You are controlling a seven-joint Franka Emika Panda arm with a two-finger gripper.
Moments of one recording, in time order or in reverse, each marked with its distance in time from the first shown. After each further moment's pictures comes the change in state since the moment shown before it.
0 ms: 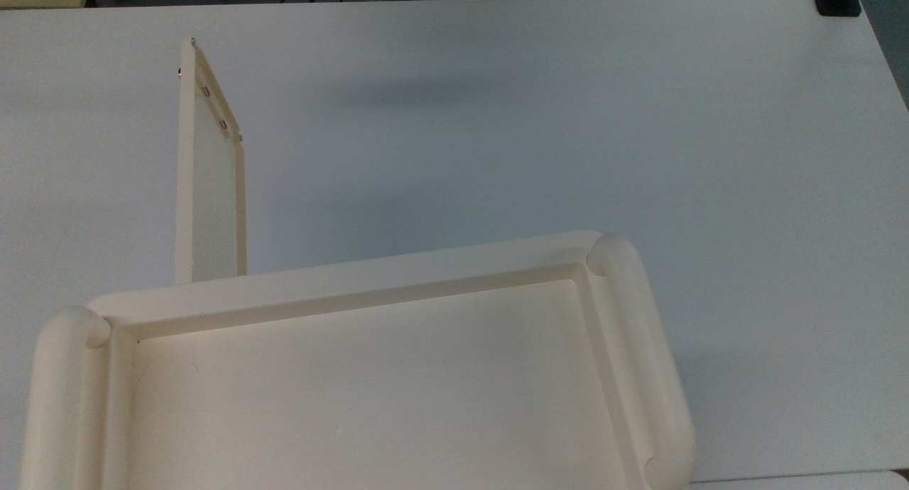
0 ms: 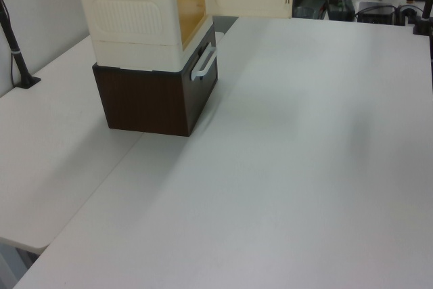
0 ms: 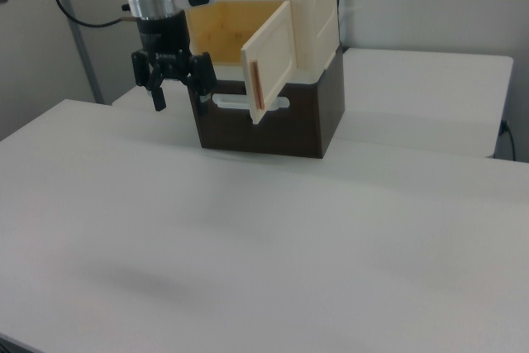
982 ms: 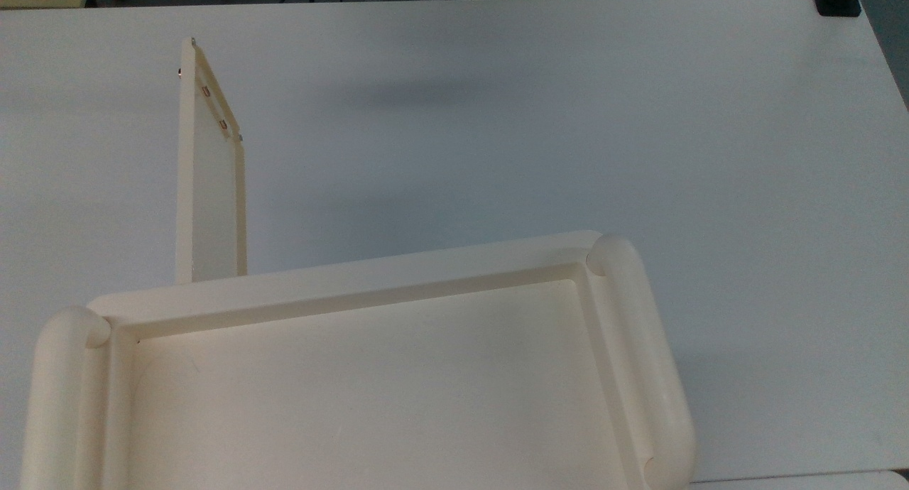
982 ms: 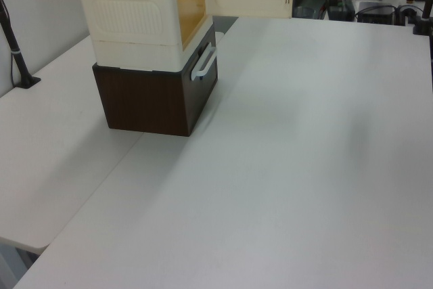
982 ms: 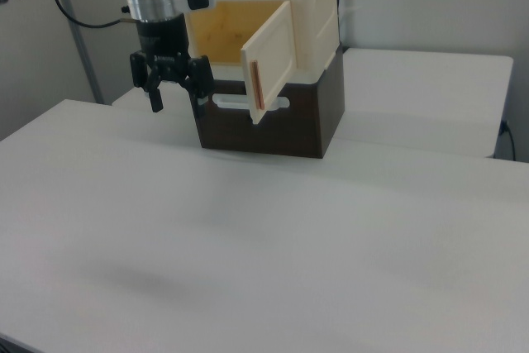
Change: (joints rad) arm 0.000 0.000 0.000 -0.009 0.024 0.000 -0.005
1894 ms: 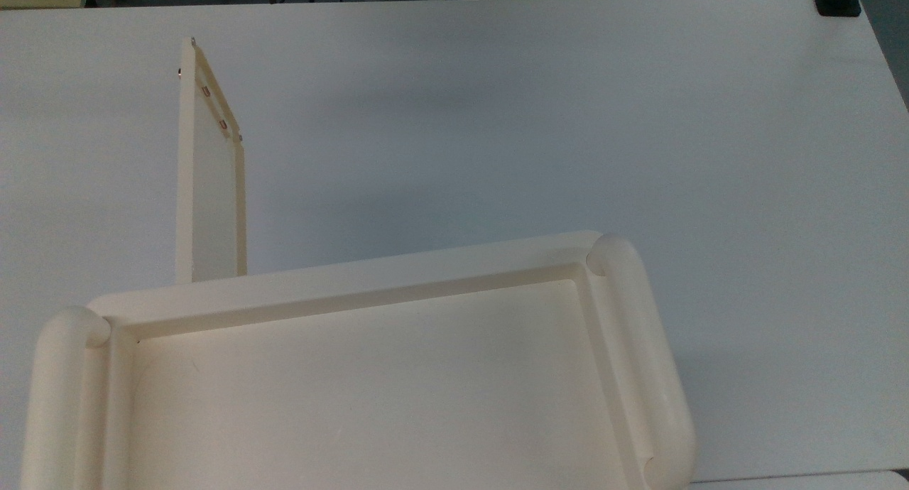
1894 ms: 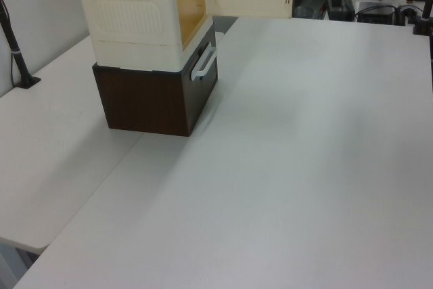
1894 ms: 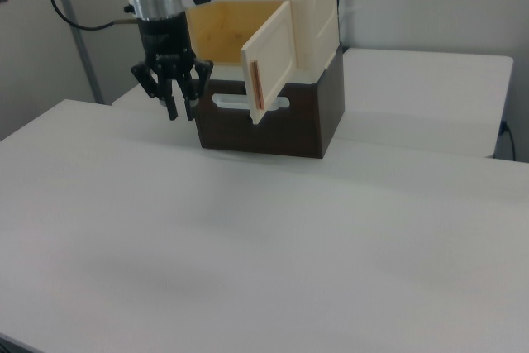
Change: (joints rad) arm 0.000 0.000 -0.006 0.006 0.000 0.008 -0.281
